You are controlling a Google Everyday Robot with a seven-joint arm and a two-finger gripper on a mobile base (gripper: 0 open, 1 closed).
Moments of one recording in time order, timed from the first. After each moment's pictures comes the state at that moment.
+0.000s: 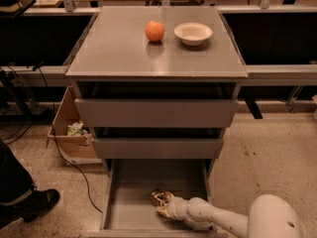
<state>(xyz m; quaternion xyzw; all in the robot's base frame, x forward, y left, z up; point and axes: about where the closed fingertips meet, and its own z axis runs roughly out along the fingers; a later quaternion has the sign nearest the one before) 0.562 -0.025 0.133 -0.46 0.79 0.19 0.36</state>
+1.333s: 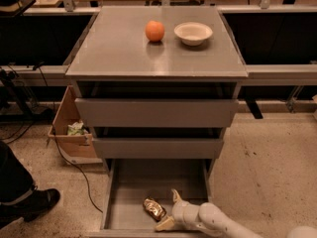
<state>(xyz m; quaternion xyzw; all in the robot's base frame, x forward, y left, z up) 0.532 -0.025 0.186 -0.44 0.76 0.26 0.41</state>
